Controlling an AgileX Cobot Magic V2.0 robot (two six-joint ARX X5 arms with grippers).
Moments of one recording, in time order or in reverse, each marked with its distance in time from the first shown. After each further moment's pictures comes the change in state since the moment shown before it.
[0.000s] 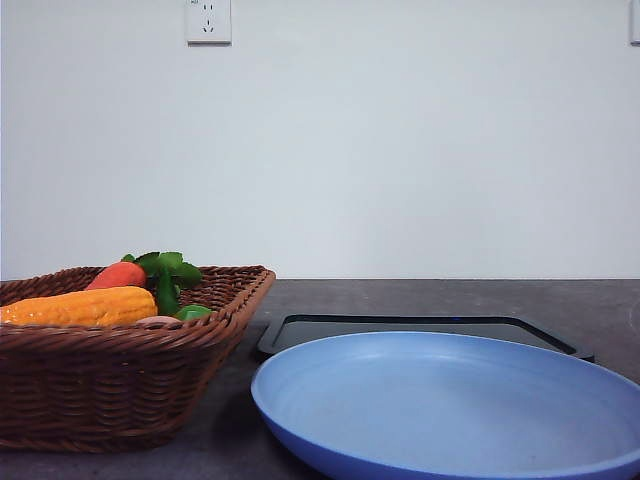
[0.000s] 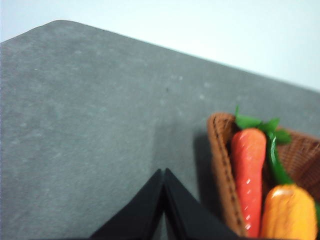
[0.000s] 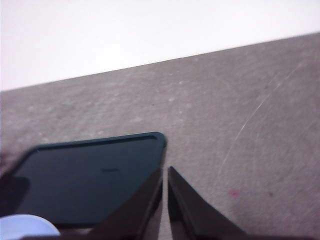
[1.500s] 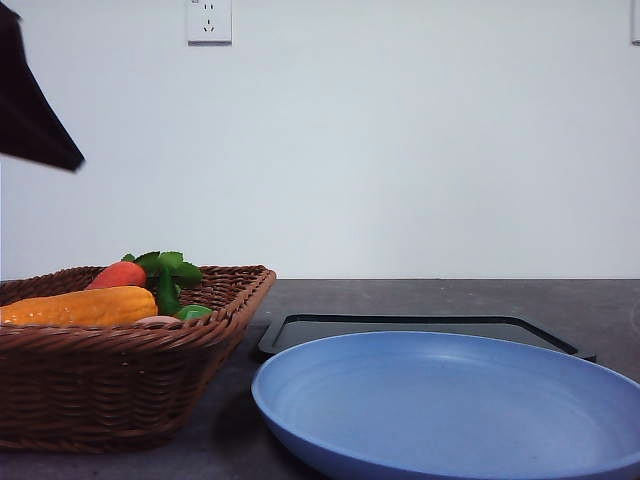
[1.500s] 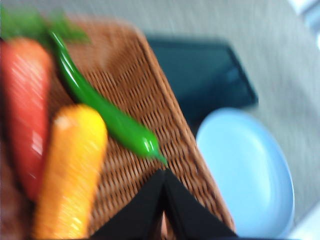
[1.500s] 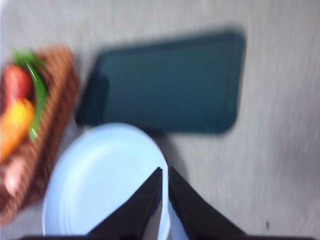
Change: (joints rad) left_arx -0.258 0.889 0.586 -0.223 0.523 0.025; right_arx 0.000 0.710 0.620 -0.589 -0.329 -0.036
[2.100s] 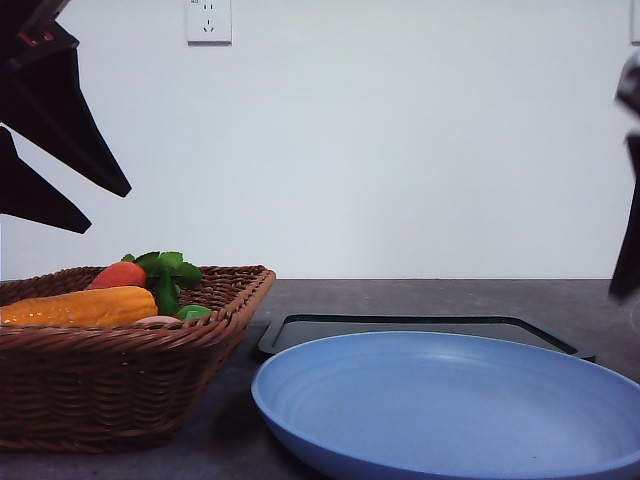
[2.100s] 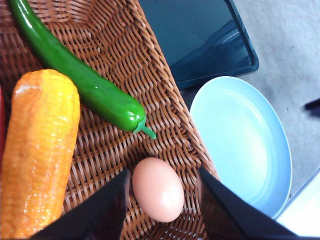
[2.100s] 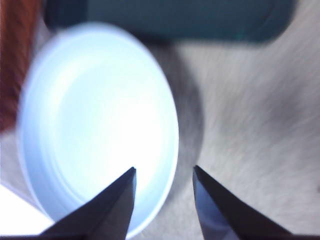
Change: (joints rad) left_arx -0.059 0.081 0.000 0.007 0.000 -0.017; right_arx 0.157 0.364 -0.048 0.038 -0.040 -0.048
